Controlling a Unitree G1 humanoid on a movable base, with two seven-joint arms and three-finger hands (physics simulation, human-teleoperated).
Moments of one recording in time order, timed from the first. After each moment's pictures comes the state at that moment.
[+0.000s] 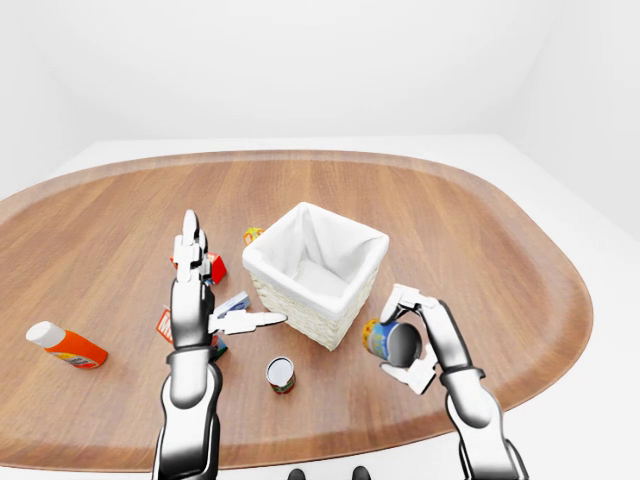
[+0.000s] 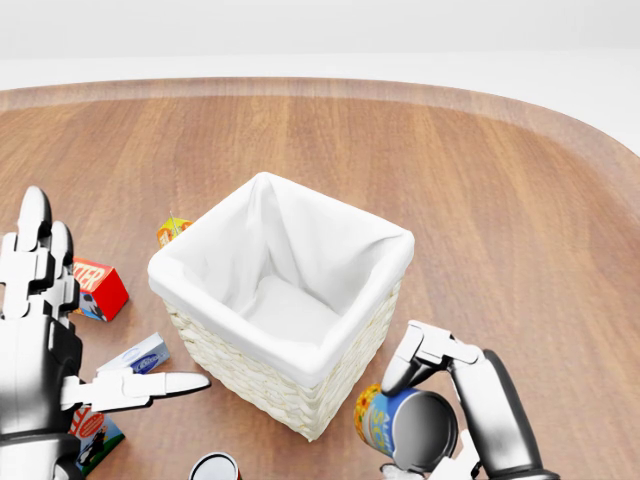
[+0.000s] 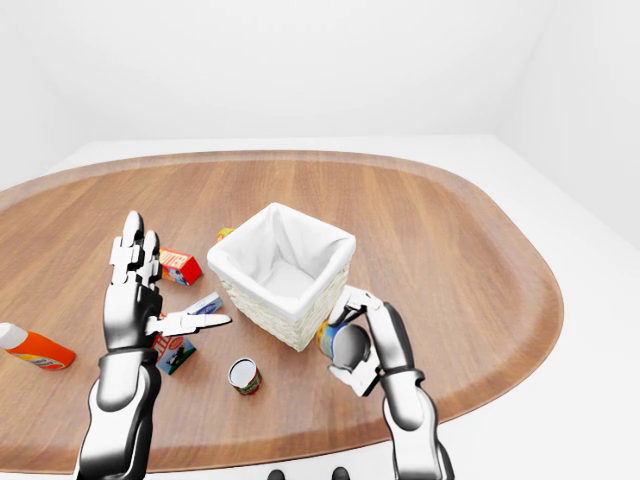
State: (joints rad) left arm 0.06 0.02 0.09 -0.33 0.13 -0.09 0.04; right arm 0.22 -0.03 0.04 -0.29 -0.45 -0.09 0.09
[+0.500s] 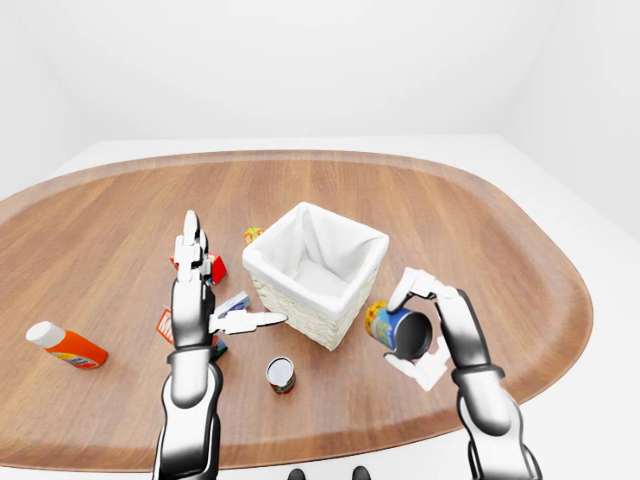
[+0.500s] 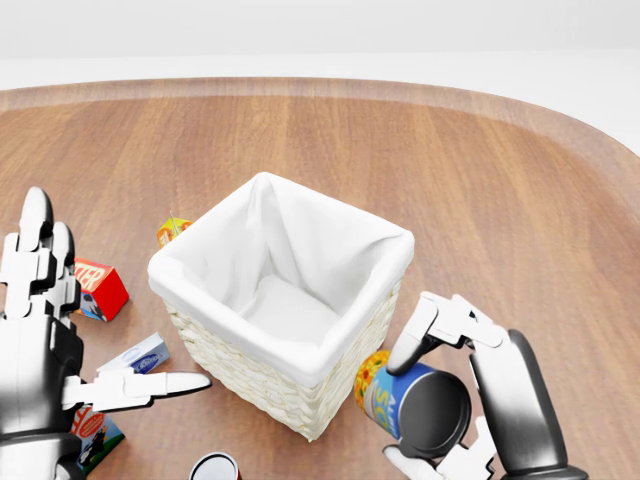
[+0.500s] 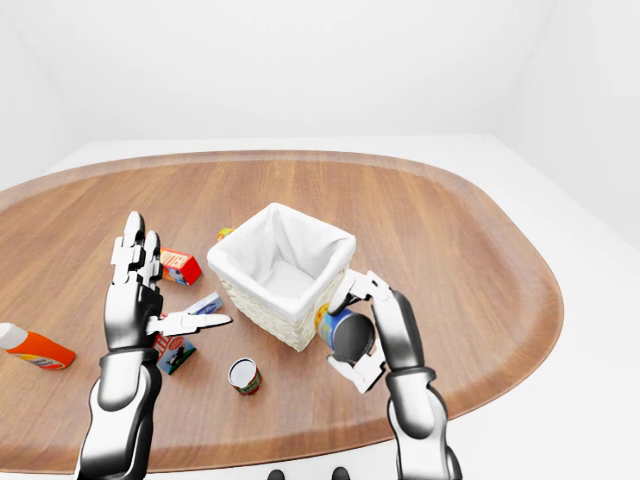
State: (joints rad) left arm 0.06 0.02 0.09 -0.32 0.13 -0.09 0.04; right arm 0.23 -0.02 0.05 -0.49 -0.46 -0.09 0.09
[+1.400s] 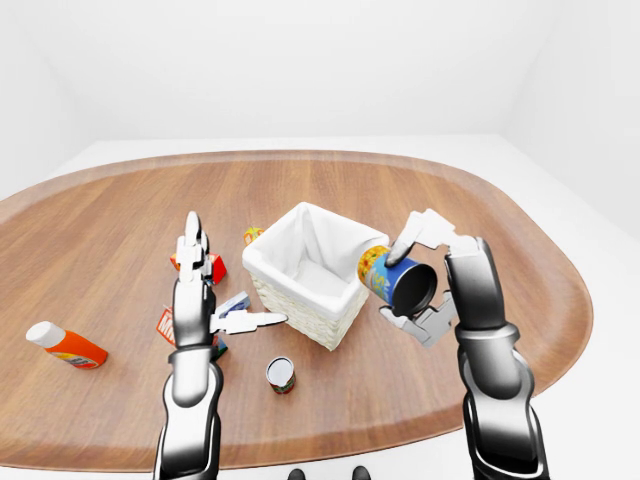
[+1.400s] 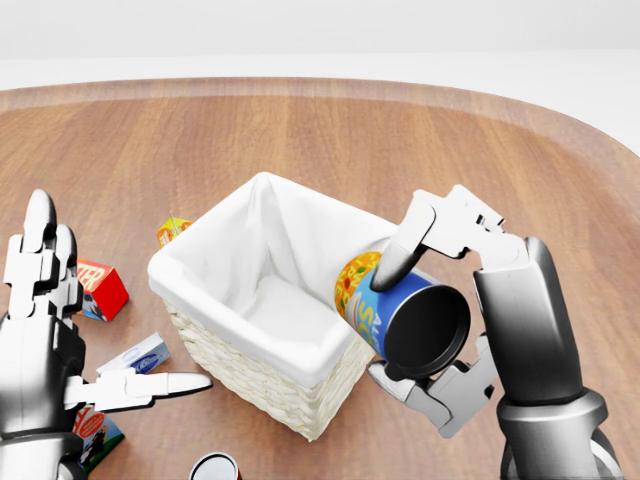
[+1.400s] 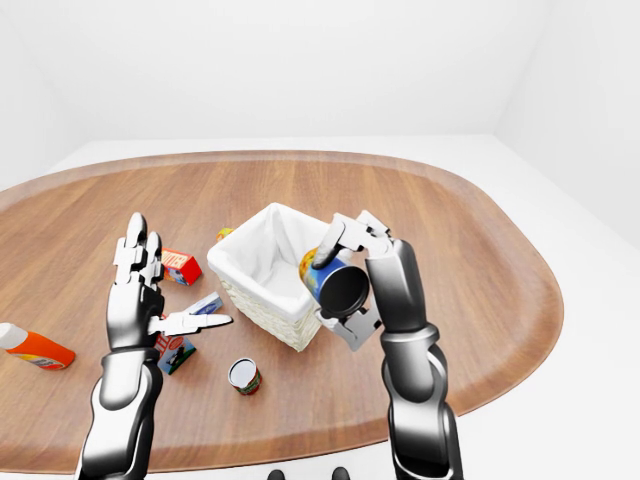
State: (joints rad) left arm 0.06 0.02 0.09 -0.31 0.14 -0.09 0.05; right arm -0.03 -0.01 0.05 -0.62 -0.51 -0.03 0.11
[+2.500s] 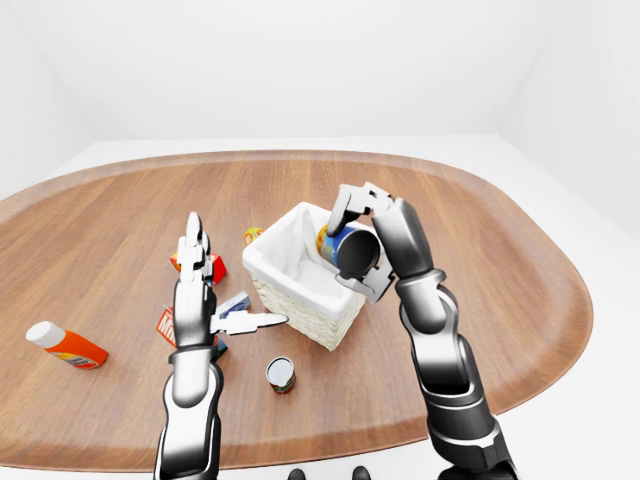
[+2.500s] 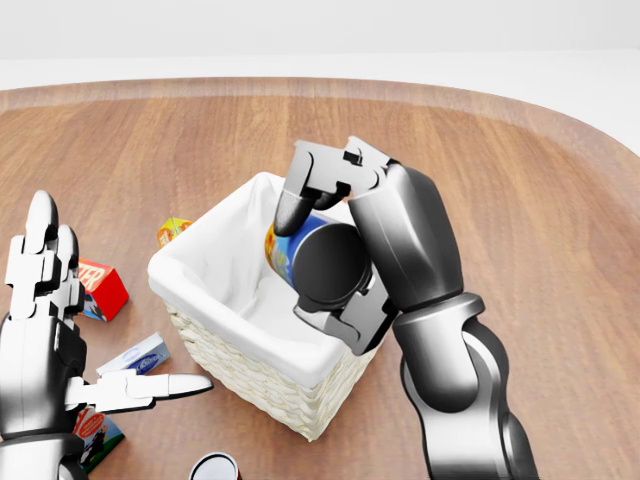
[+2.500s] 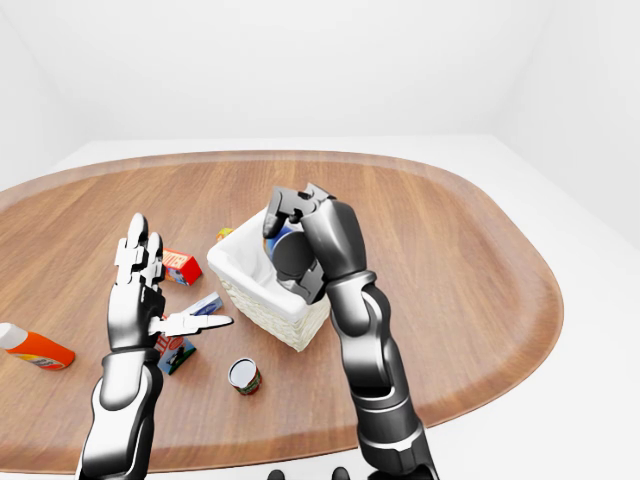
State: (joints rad) left arm 0.06 0.02 0.09 -0.31 0.13 -0.09 0.04; right arm -0.34 0.05 0.14 -0.30 -0.69 -0.01 0.10
